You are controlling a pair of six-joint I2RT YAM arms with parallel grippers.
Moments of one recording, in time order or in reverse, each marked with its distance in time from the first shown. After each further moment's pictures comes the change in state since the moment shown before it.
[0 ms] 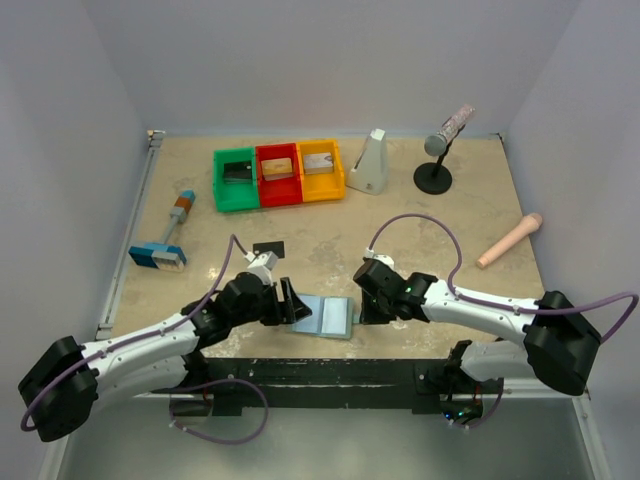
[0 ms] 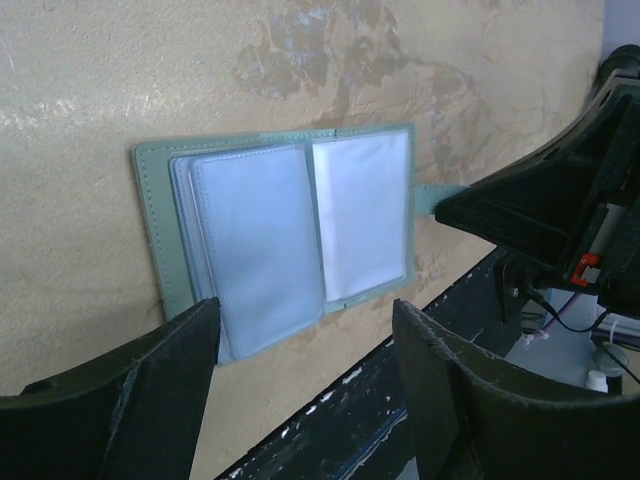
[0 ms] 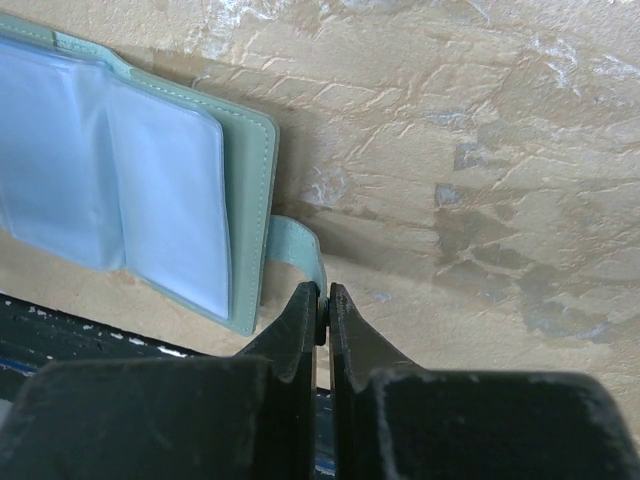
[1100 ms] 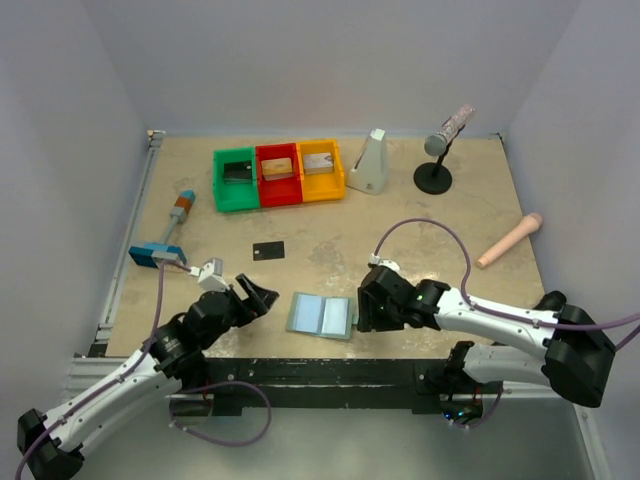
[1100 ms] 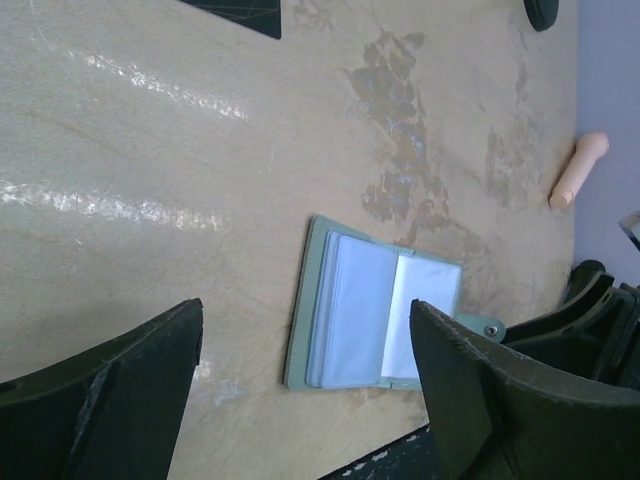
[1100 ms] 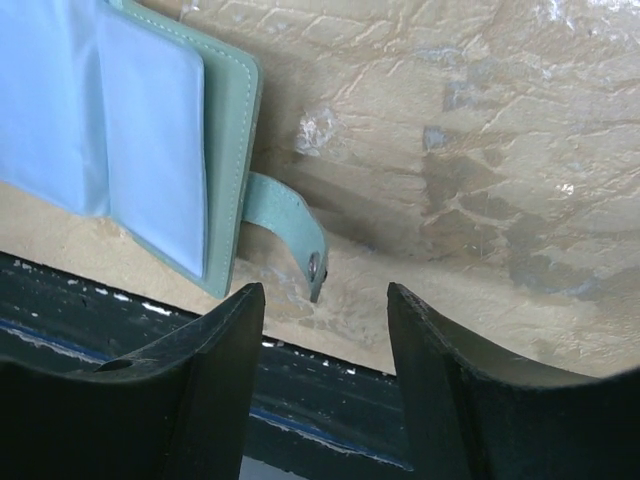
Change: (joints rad) left arm 0.061 -0.550 -0.101 -0.375 -0.365 -0.162; right arm 0.028 -0.122 -0.052 -0.055 -0.018 -0.008
